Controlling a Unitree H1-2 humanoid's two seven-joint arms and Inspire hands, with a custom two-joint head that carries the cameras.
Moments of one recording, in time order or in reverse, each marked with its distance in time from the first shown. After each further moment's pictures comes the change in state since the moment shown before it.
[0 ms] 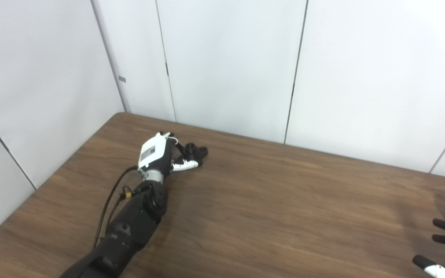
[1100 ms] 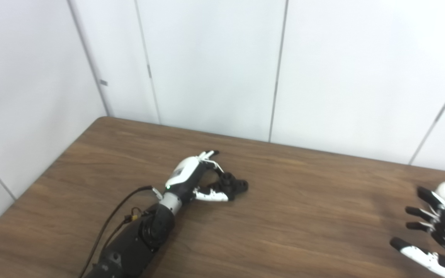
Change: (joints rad) left arm 0.103 -0.039 -0.197 -0.222 -0.113 -0.342 -0.219; right arm -0.025 0.030 0.005 0.016 -0.030 -0.007 -0.007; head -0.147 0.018
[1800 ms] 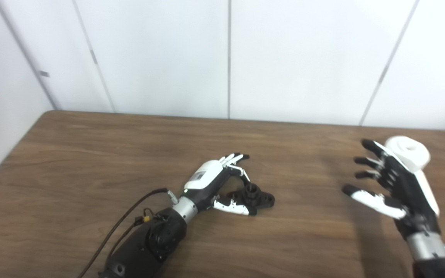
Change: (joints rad) left arm 0.008 -0.142 -0.162 -0.063 0.077 -0.069 -0.071; right arm -0.025 0.054 0.012 -0.036 -0.026 0.037 -0.034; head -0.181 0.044
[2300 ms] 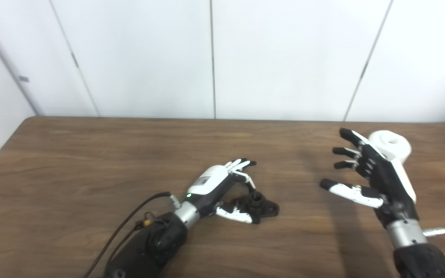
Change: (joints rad) left arm -0.015 -0.019 -0.016 0.036 0.010 -0.065 -0.038; right arm -0.033 -0.009 0.027 -0.111 -0.064 0.125 0.003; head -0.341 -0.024
